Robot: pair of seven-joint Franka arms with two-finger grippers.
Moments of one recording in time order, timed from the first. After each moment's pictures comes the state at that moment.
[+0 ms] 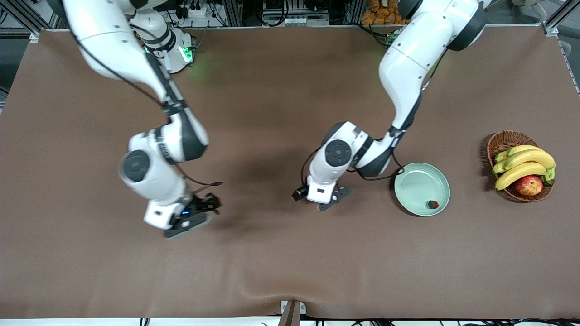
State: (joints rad) left arm -0.48 0.90 -0.24 -1.40 0.07 2.43 -1.28; right arm 0.25 0.62 0.00 -1.57 0.09 2.35 -0.19
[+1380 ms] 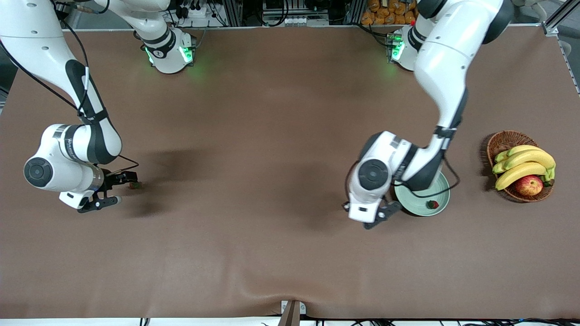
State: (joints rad) left arm -0.27 0.78 -0.22 -1.36 0.28 1.99 -1.08; right arm -0.11 0.52 -0.01 -1.88 -0.04 2.19 -0.36
